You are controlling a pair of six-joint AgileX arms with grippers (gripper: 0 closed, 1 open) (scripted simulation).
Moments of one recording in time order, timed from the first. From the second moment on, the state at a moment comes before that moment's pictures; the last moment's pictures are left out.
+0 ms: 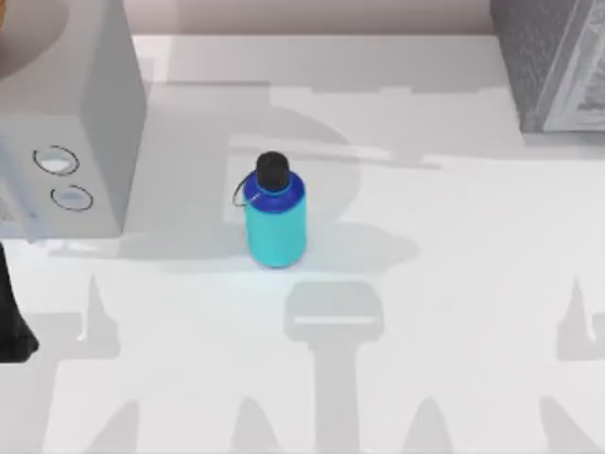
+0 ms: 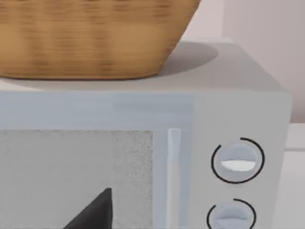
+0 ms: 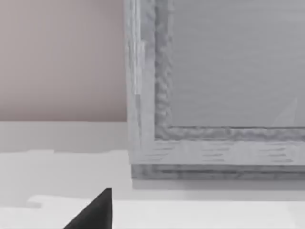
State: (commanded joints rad) left arm 0.00 0.00 0.00 0.00 0.00 0.00; right arm 0.00 0.00 0.00 0.00 0.00 0.00
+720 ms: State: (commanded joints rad) left arm -0.08 0.52 0.09 0.39 0.12 0.00; right arm 0.00 0.00 0.00 0.00 0.00 0.00
